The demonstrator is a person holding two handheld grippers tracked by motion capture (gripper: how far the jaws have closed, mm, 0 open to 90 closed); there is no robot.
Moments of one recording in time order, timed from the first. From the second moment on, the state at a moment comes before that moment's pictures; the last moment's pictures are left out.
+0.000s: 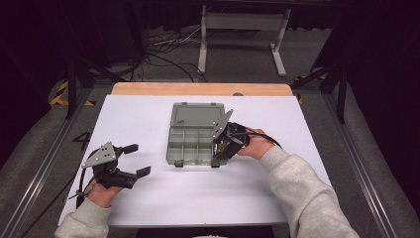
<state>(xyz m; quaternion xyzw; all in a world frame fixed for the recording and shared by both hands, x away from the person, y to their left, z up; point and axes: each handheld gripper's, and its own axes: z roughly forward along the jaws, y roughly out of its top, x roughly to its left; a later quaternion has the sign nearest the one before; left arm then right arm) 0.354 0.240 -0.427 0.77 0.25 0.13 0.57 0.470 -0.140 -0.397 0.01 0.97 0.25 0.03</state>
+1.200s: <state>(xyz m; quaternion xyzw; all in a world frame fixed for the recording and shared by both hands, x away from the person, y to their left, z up) 0.370 0.241 -0.420 0.76 0.29 0.15 0.57 0.467 -0.155 -0.381 0.07 0.96 0.26 0.05</state>
